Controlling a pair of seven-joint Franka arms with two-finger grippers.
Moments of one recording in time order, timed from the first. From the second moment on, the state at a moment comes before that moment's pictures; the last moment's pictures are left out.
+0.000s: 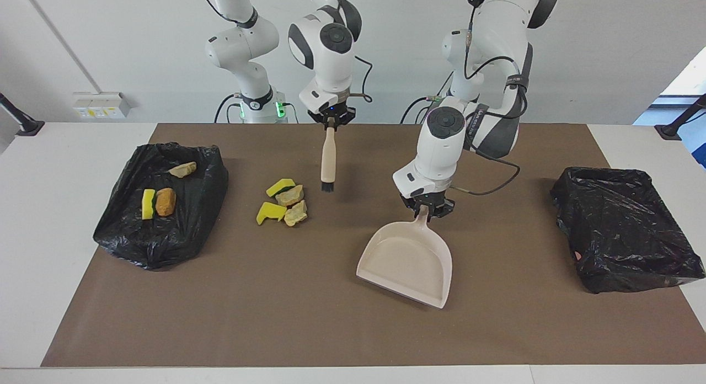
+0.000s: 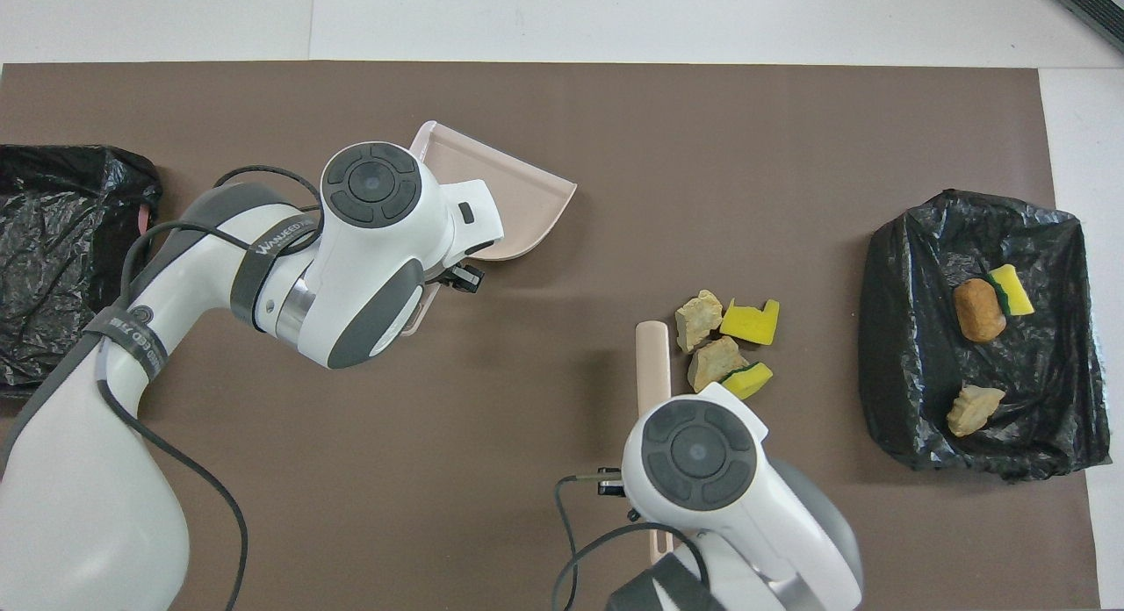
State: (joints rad) left arm -0.13 0.38 -0.41 -1.70 0.22 2.02 -0.07; right arm 0.53 -0.11 0.08 -2.17 0.04 1.83 0.64
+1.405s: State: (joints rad) left arm -0.14 0.27 -0.51 -1.86 0.33 1.95 0.58; right arm 0.22 0.00 0.10 -2.25 -0.16 1.89 0.27
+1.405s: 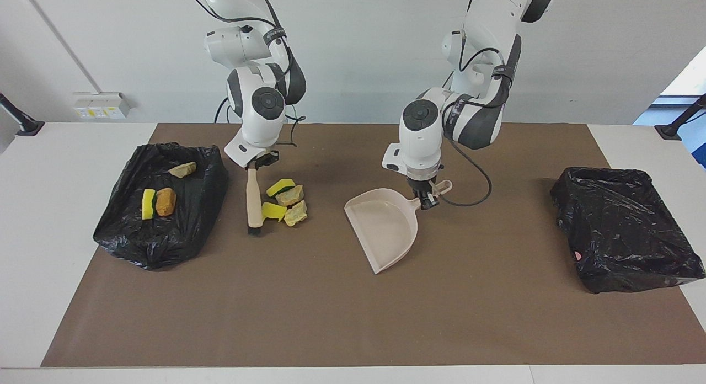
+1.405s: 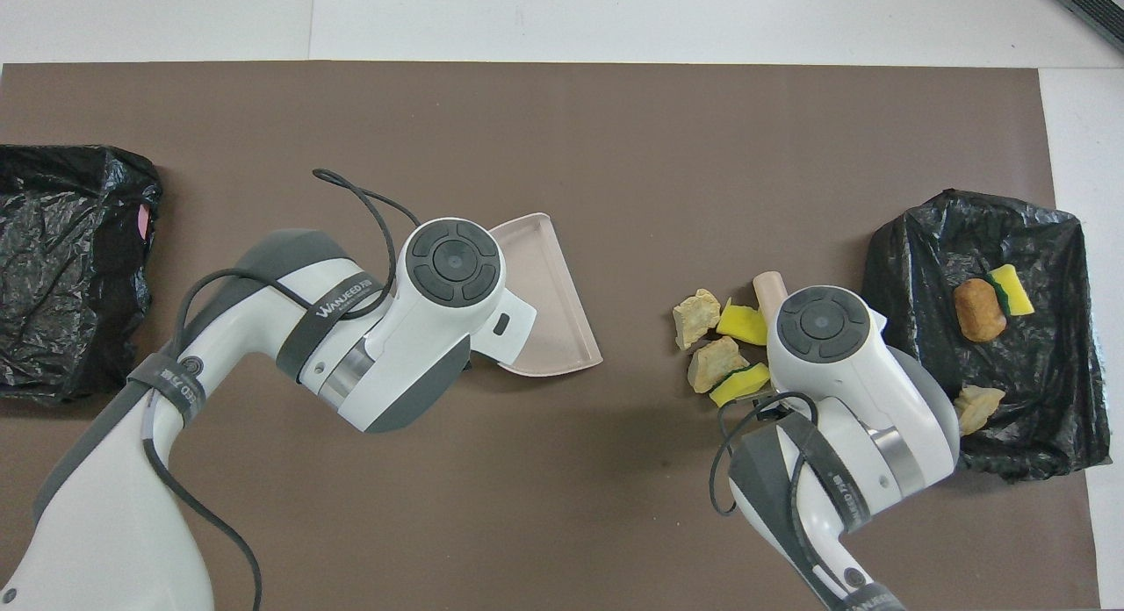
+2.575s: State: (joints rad) left arm -0.14 0.21 -0.57 -2.00 0.33 1.97 0.60; right arm 0.45 0.04 0.10 -2.21 0.33 2.03 0.27
